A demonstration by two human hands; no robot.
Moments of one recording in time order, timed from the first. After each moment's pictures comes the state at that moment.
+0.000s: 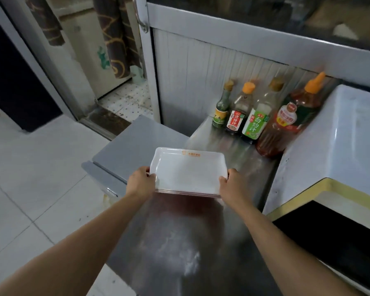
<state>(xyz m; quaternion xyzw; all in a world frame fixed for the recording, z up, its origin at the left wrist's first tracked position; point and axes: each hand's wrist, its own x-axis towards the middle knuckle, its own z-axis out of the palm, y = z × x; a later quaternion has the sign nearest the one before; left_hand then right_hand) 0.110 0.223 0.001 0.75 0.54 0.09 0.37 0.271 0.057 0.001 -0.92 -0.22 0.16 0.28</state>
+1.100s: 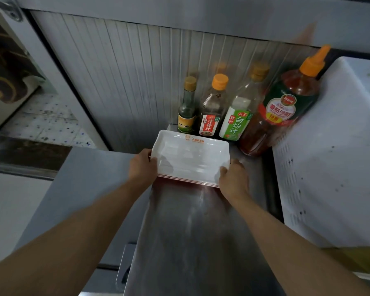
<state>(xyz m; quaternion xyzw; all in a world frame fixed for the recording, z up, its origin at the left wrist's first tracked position) 0.316 0.337 -0.055 0.86 0.33 0.04 0.37 0.373 0.129 -0.047 -0.96 0.01 0.07 0.26</state>
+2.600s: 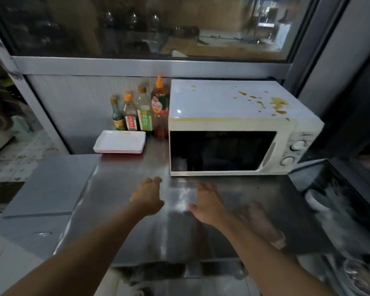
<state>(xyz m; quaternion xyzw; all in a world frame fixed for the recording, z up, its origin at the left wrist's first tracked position) 0.092 0.011 0.058 0.97 0.10 -0.12 0.18 0.115 -0.170 0.041 -0.96 -0.14 0.11 0.19</state>
